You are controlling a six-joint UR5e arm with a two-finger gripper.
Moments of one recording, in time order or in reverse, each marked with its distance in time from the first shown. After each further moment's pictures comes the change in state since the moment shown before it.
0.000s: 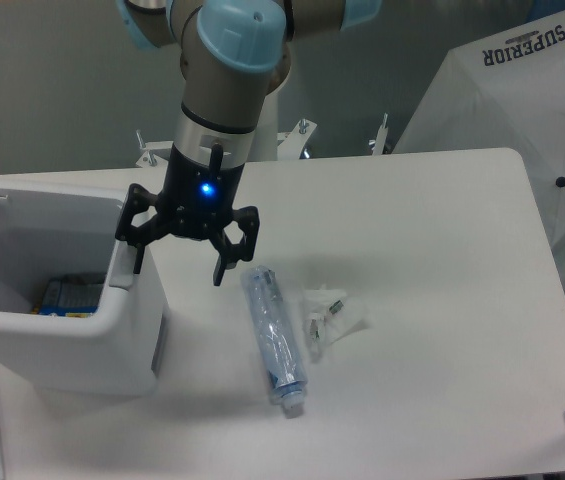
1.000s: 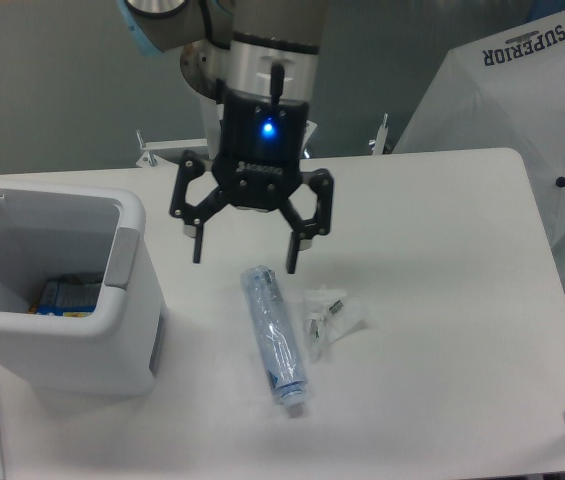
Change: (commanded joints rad) arm 0.127 0.008 0.143 0.106 0.084 0.228
